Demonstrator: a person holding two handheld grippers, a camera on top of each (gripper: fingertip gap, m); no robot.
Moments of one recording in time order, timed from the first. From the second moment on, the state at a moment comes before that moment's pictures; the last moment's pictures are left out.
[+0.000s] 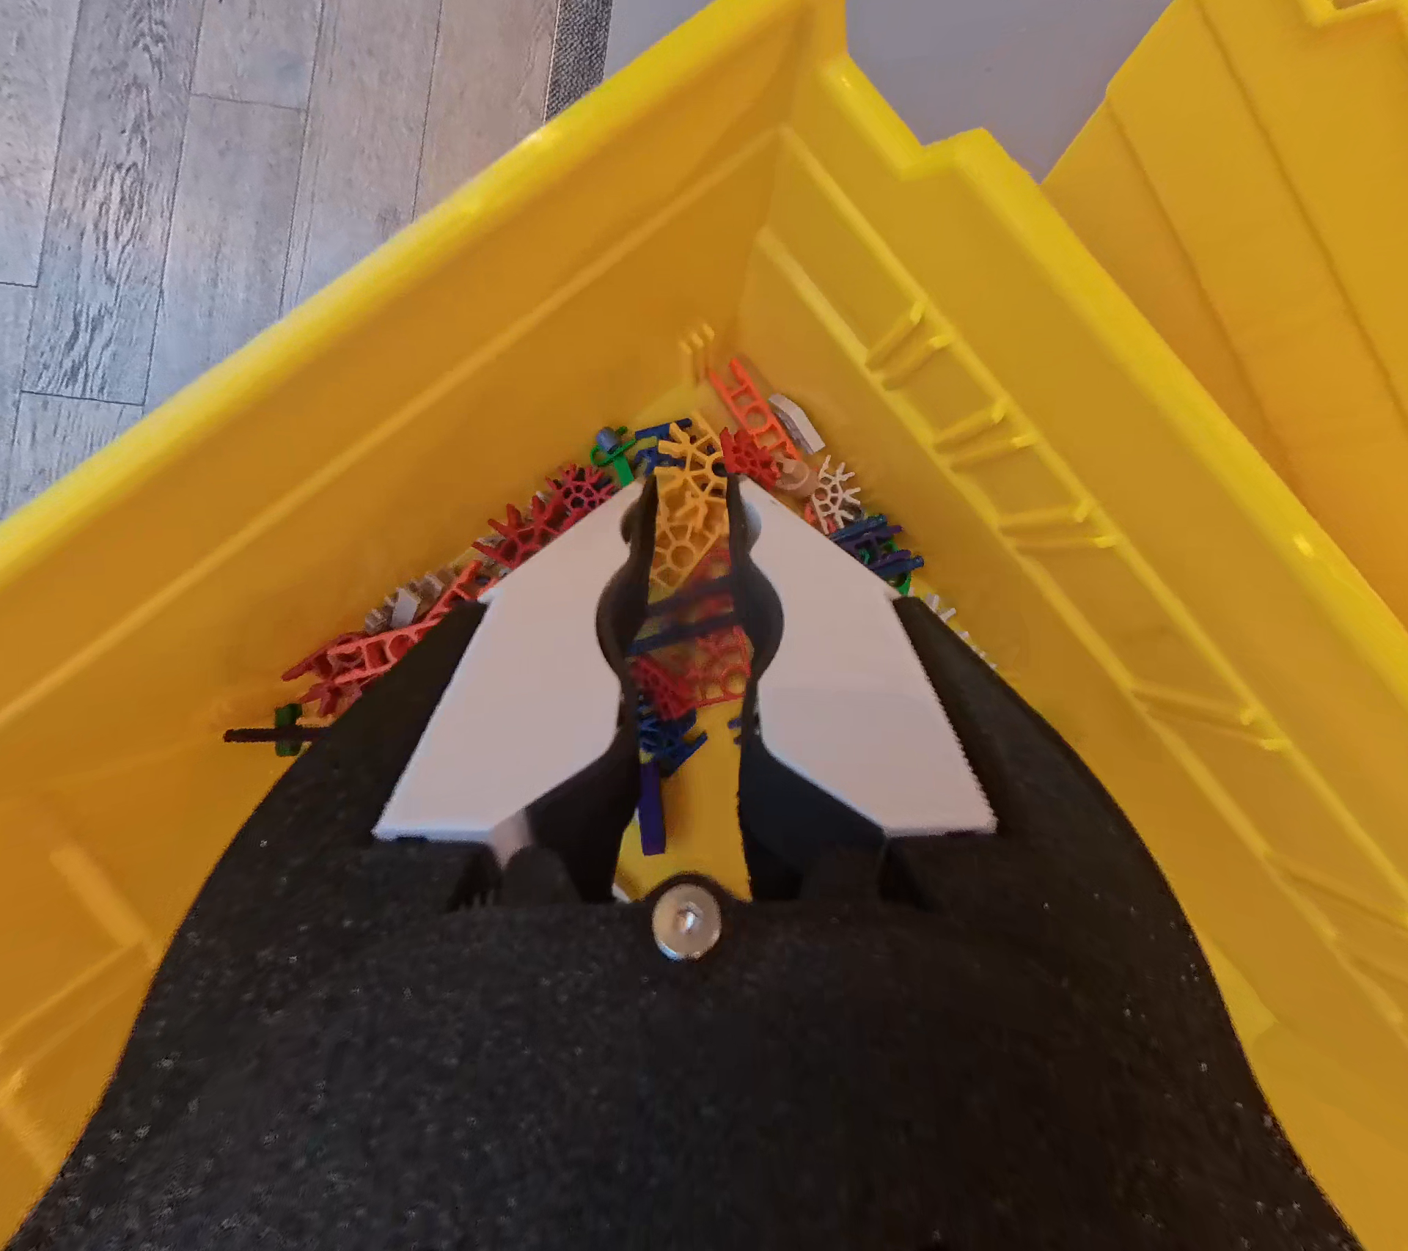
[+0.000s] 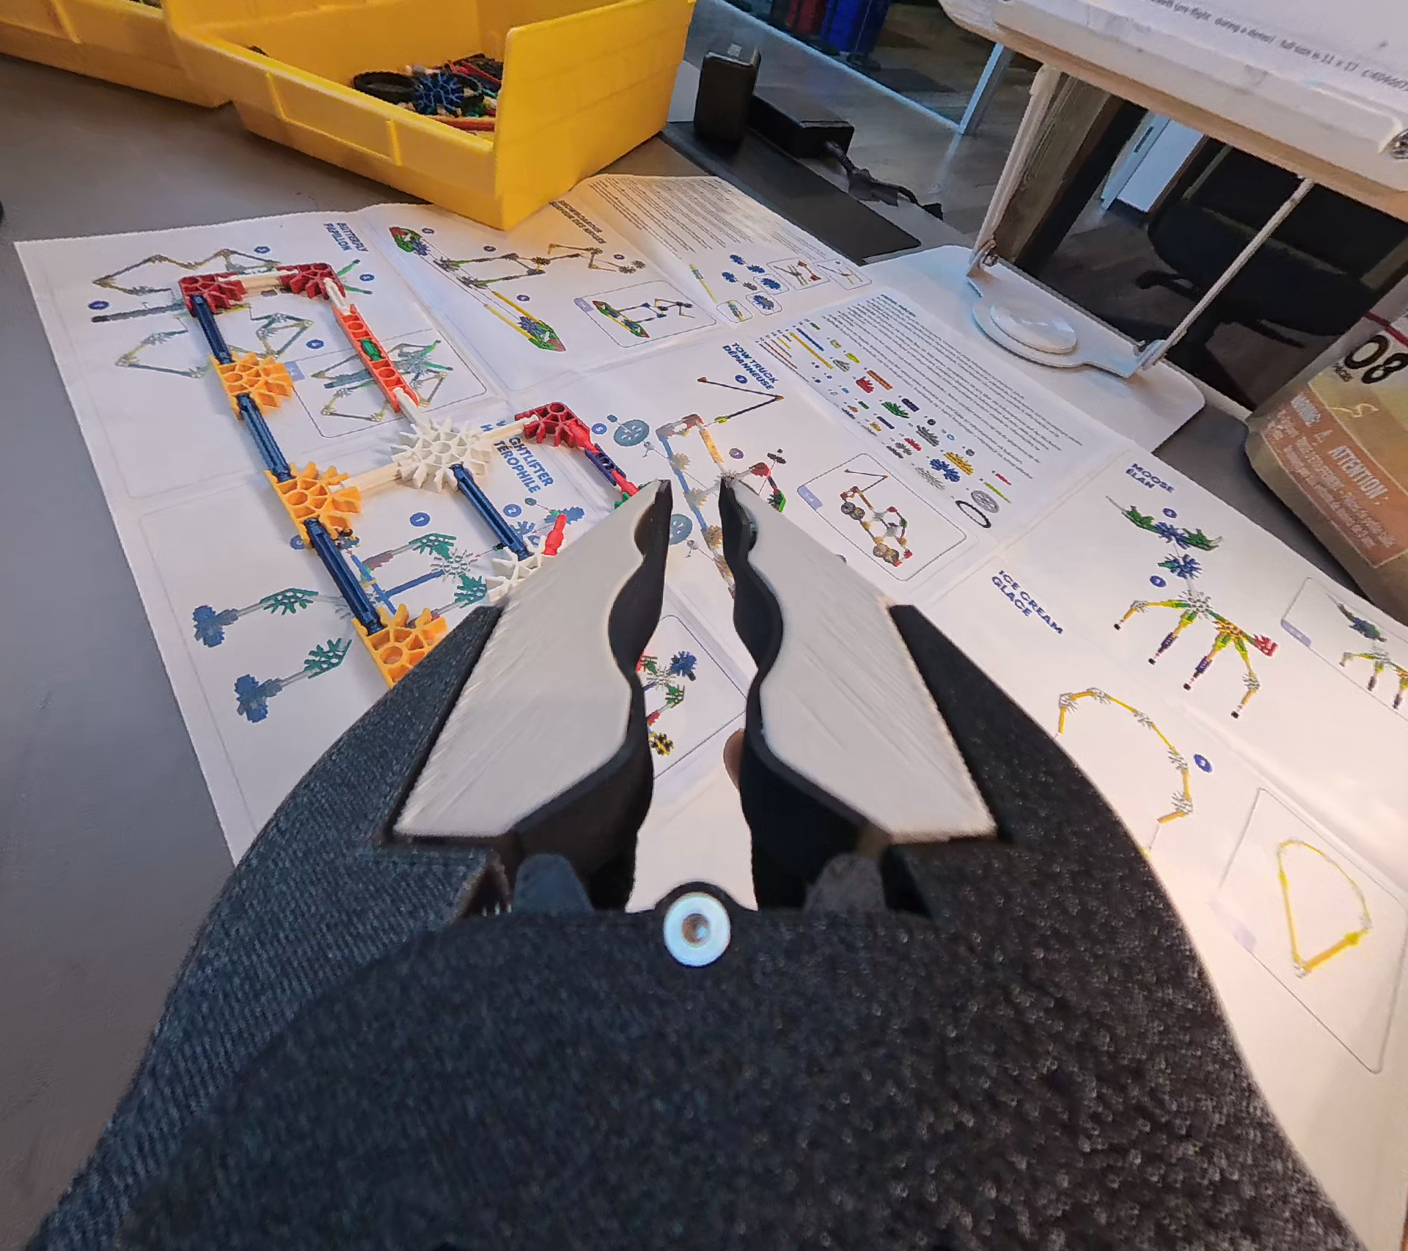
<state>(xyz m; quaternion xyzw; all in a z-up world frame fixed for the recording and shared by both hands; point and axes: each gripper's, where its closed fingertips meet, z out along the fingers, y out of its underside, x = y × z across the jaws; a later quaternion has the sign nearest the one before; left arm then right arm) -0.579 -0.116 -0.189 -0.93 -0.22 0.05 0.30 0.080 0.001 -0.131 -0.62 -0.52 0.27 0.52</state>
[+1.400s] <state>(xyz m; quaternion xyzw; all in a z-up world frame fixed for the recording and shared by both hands) -0.022 -0.105 -0.083 -0.74 0.27 -0.51 0.34 0.046 -0.083 -0.119 -0.46 -0.64 0.30 0.54</state>
